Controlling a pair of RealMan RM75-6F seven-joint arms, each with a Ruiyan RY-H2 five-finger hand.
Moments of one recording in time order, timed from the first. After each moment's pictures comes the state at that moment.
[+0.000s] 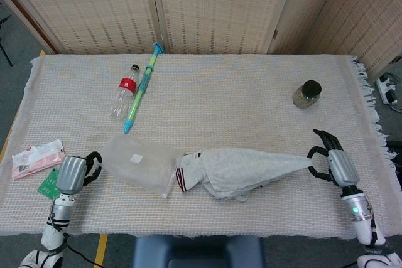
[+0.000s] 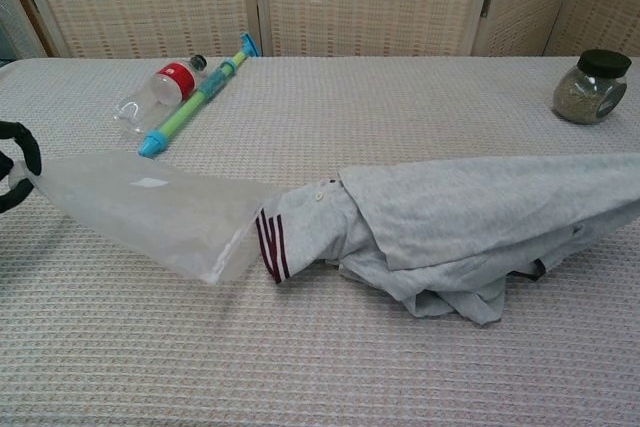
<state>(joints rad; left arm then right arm) -0.34 -1.77 -0.07 -0.76 1.55 1.53 -0.27 0.29 -1.41 0.05 -1.14 -1.48 1.28 0.52</state>
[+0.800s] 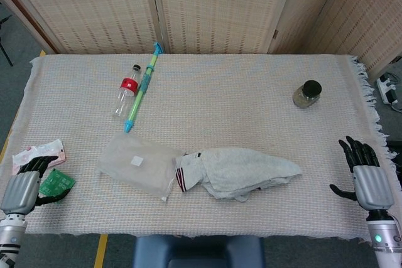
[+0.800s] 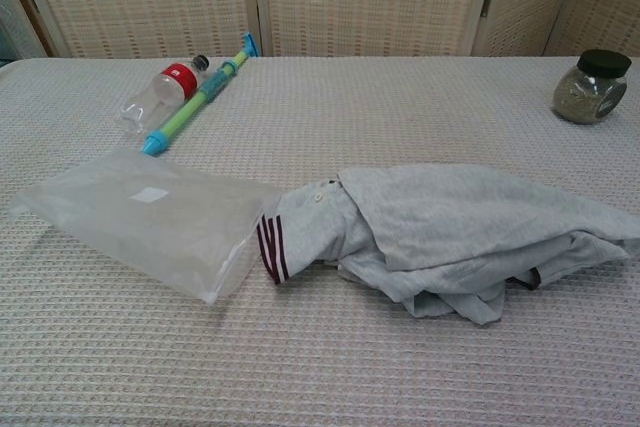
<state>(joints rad) -0.19 -1.08 -0.03 -1.75 1.29 1.34 0.09 0.13 -1.13 0.03 -1.67 -1.40 1.45 -0.09</state>
